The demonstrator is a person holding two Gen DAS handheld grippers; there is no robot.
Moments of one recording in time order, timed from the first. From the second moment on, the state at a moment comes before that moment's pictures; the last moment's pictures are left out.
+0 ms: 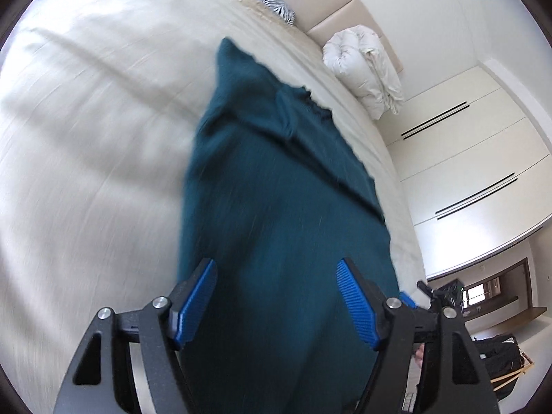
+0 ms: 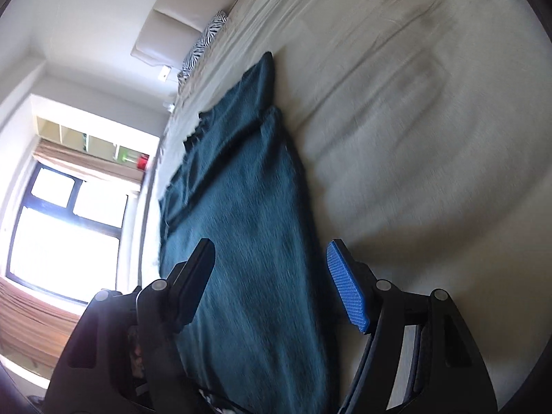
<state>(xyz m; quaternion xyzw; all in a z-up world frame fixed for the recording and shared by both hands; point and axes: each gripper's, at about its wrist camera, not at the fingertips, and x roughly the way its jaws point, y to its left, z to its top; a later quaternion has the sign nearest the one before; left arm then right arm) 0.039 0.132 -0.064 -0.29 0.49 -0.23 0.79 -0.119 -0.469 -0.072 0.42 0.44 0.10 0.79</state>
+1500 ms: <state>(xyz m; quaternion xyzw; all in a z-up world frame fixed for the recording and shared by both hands) -0.064 0.152 -0.090 -0.29 0.58 -0.23 0.72 -0.239 -0.448 -0.040 0.31 0.56 0.08 0.77</state>
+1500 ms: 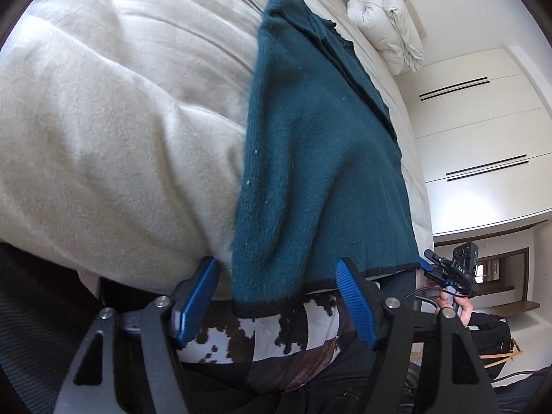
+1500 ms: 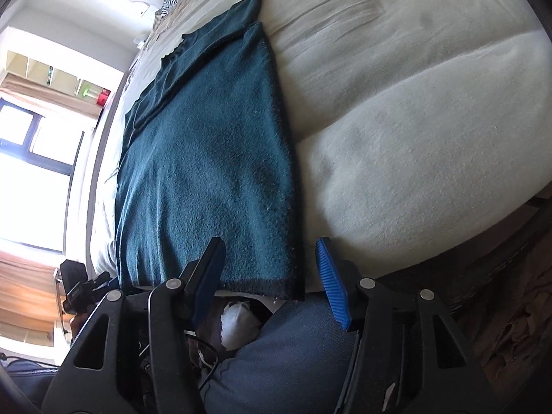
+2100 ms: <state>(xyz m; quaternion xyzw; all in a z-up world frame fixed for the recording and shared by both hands) -0.056 0.164 -0.109 -0.33 0.59 -0.24 0.69 -0.243 -0.448 -0.044 0.31 0.56 0.10 0.76</state>
